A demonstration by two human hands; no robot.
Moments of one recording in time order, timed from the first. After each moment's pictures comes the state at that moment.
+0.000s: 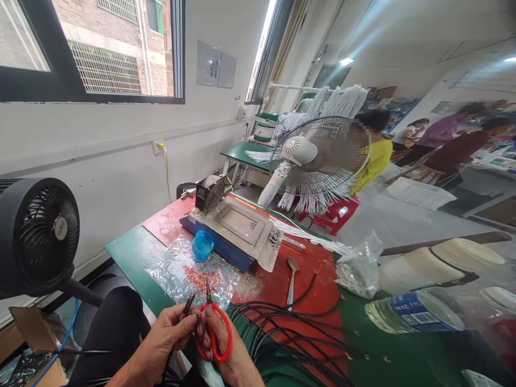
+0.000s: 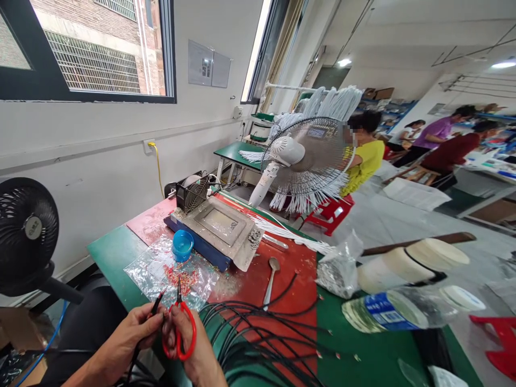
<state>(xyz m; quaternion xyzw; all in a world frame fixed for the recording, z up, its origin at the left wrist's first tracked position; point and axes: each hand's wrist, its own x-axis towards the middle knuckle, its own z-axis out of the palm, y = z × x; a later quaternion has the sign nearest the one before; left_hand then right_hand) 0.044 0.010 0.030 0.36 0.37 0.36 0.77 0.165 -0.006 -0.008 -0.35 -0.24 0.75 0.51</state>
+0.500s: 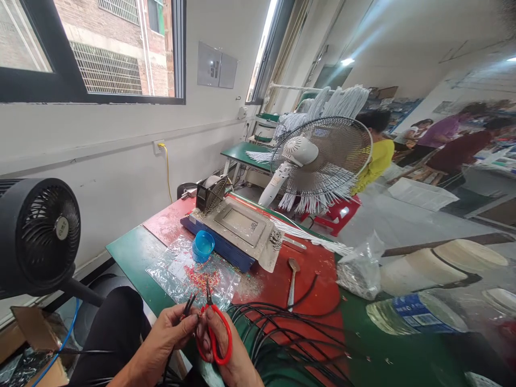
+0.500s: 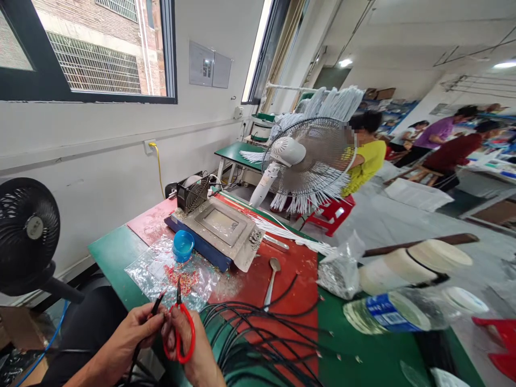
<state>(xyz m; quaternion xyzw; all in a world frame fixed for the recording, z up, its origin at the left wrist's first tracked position) 0.045 0.009 0.027 0.37 0.33 0.36 0.79 0.164 -0.008 -0.005 -0.34 -0.28 0.73 0.52</state>
